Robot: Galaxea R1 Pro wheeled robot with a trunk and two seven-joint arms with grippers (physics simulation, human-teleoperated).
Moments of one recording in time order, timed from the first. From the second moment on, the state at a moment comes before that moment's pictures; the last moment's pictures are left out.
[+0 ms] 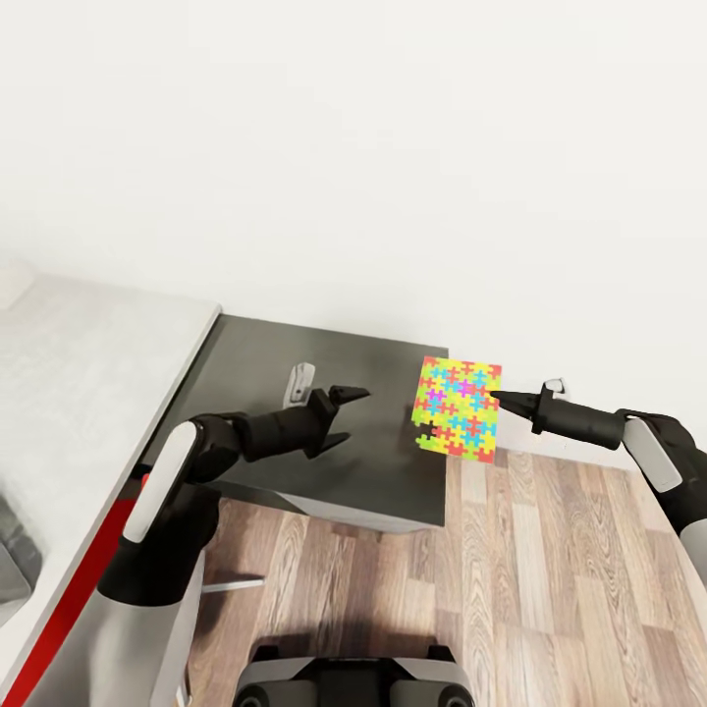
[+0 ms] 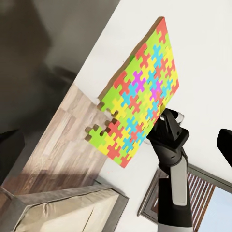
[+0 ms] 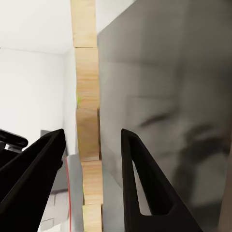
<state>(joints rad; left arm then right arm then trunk) -0.70 -0.03 -0.25 -1.61 1.90 0.73 0.82 -0.91 -0.48 0.07 -0.83 -0.77 0.97 1.02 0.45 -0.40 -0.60</state>
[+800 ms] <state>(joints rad) -0.65 -0.02 -0.24 -1.61 1.90 0.75 0.81 -0.91 -0.48 0.07 -0.85 -0.77 0.97 1.02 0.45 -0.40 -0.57</state>
